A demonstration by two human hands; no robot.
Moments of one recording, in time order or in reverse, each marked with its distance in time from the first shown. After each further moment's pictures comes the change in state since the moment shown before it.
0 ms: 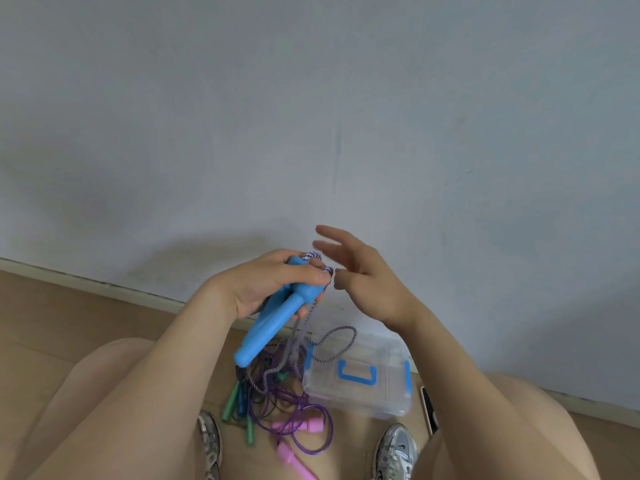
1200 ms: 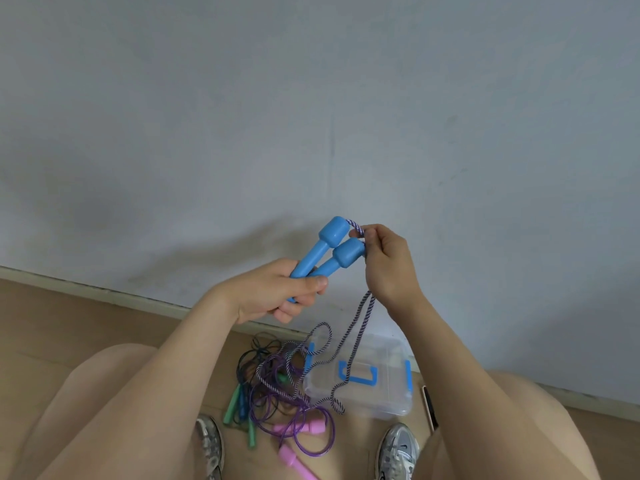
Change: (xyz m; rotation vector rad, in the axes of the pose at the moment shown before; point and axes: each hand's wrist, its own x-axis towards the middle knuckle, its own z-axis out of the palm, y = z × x) left_hand 0.015 -0.015 -0.002 0.127 -0.073 0.004; right_hand 0.020 0.025 -0.016 -0.015 0.545 0.030
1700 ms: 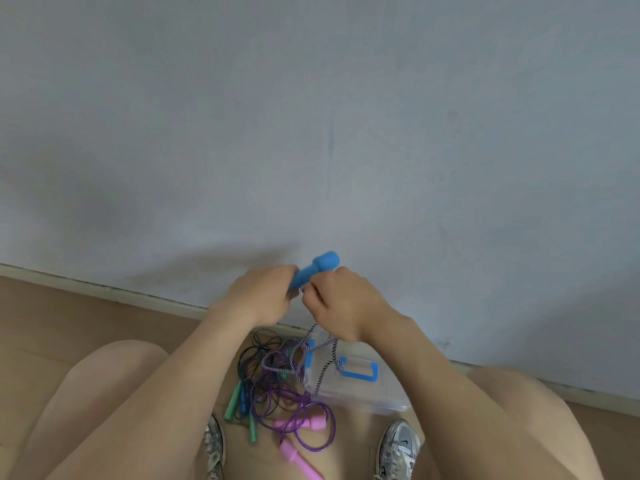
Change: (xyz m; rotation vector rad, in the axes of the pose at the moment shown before) left_hand 0.022 -0.035 -0.006 1.073 0.463 -0.074; right_hand -0.040 -0.013 0.029 -0.800 -0.564 -0.314
